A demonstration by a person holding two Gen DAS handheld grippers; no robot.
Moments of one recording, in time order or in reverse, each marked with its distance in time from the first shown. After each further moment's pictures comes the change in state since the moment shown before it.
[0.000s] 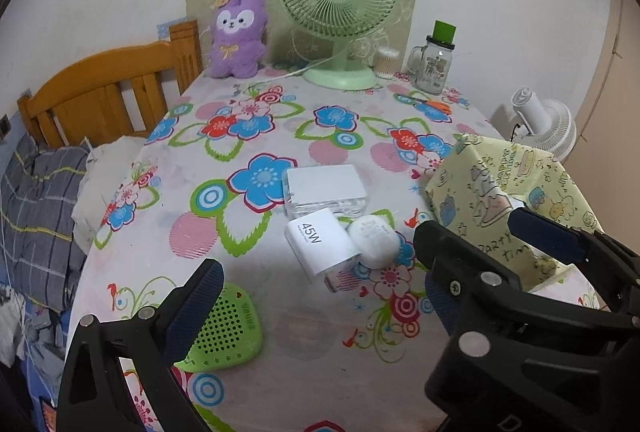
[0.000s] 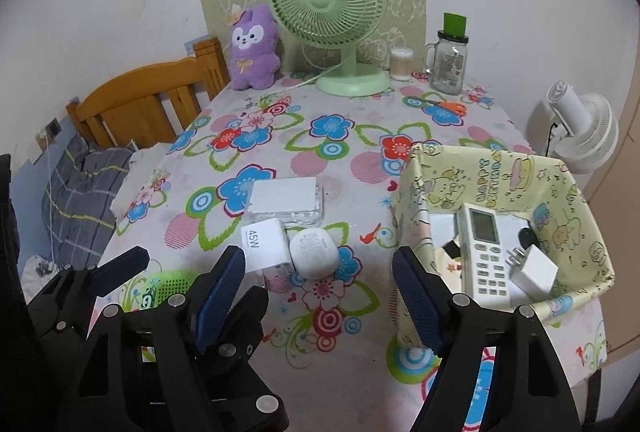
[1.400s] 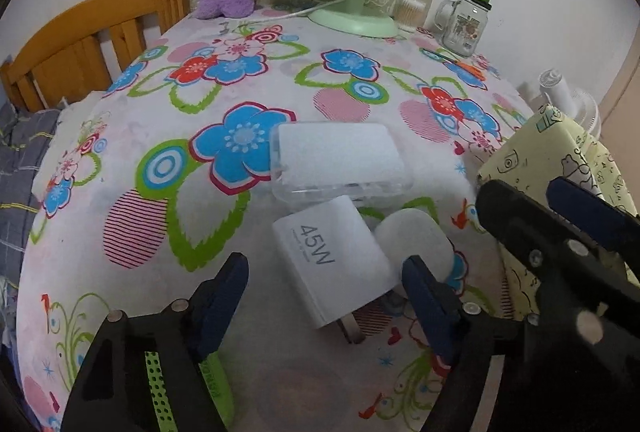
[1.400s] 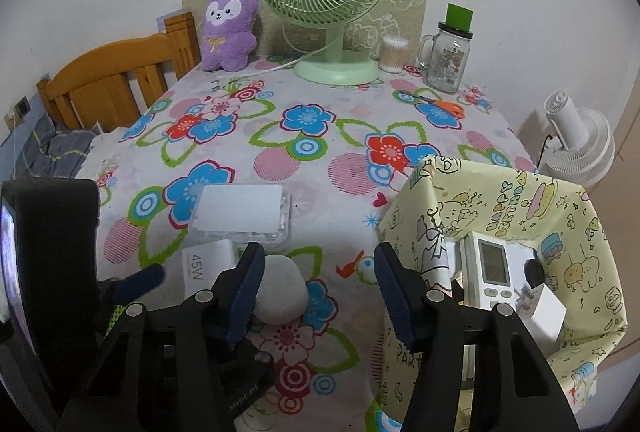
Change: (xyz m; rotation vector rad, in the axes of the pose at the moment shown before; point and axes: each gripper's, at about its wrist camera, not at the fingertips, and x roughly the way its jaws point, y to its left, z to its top) left arm 0.093 0.009 0.007 -0.052 0.148 -0.021; right arm 0.064 -0.006 0.019 -0.057 0.035 -0.116
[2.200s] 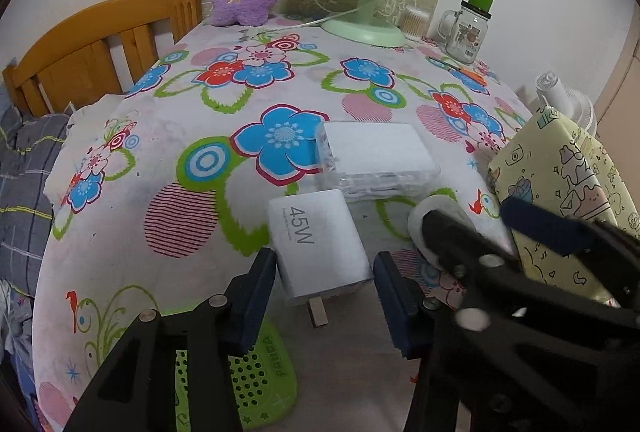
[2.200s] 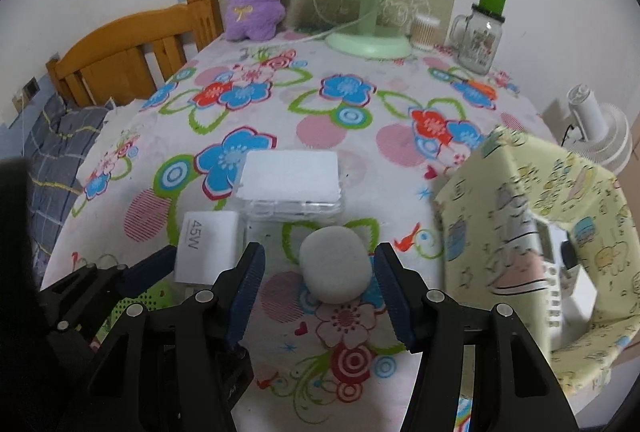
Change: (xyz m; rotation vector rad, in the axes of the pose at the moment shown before) left arm -0.017 0.031 -0.012 0.014 -0.037 -0.001; right arm 0.022 0.039 -0.010 -0.014 0.102 0.055
